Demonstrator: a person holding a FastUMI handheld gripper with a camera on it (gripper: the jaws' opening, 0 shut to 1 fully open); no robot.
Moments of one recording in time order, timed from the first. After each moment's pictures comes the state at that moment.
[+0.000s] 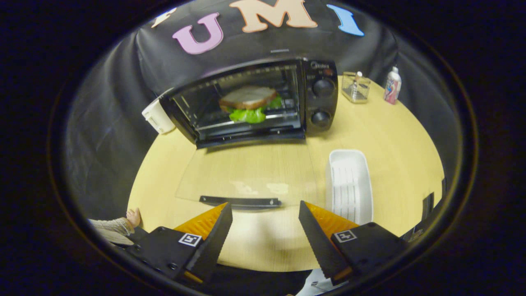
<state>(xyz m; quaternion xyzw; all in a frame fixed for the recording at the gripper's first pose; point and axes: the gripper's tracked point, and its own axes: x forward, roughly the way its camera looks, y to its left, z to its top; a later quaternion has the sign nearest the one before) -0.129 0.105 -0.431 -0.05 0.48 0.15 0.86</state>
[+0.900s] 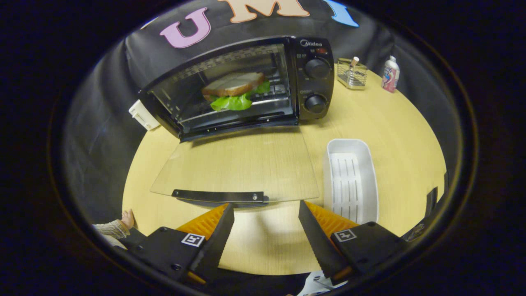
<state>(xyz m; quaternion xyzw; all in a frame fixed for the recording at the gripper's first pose) -0.105 0.104 -0.423 -0.05 0.47 0.13 0.87</state>
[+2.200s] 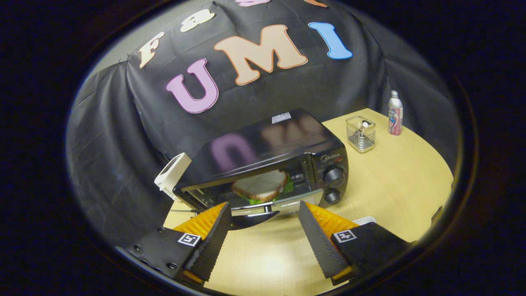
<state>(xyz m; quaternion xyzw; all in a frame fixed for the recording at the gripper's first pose) 0.002 0.173 -0.310 0.07 0.29 0.16 0.94</state>
